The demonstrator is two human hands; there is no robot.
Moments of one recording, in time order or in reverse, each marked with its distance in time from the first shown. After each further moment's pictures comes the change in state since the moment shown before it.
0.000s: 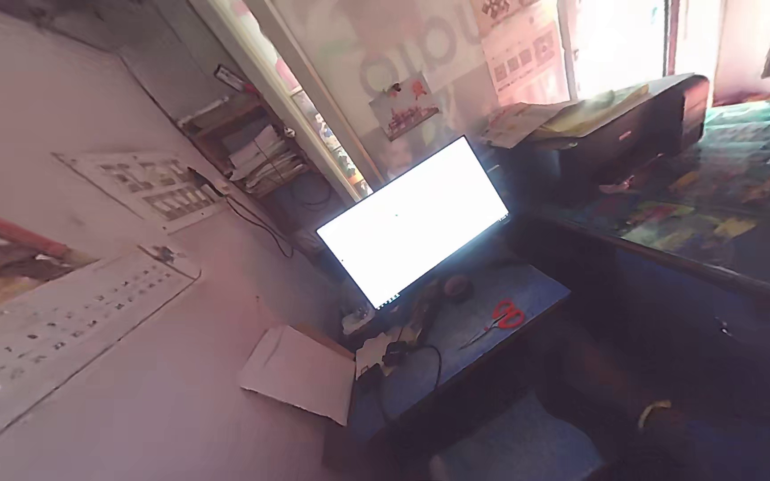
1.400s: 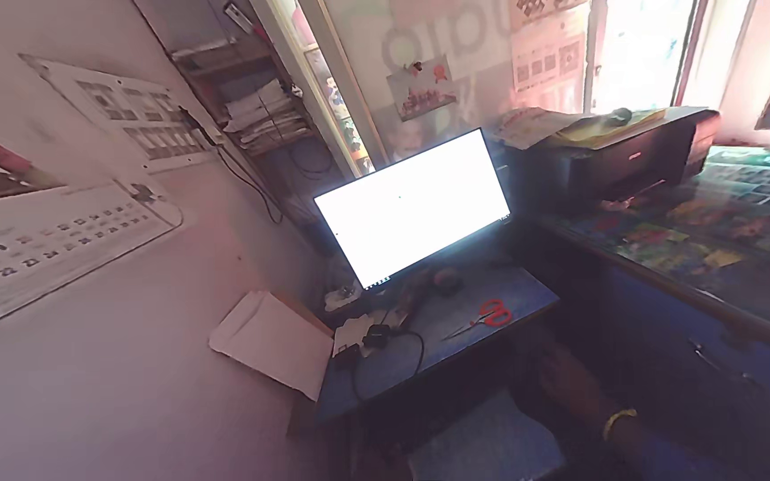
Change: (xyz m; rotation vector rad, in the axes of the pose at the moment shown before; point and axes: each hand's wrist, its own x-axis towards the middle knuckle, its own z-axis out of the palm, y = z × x) left_hand -0.011 -0.001 0.004 0.016 -0.103 -0.148; right_hand 0.003 0.009 0.023 -0.126 0.117 -0.074
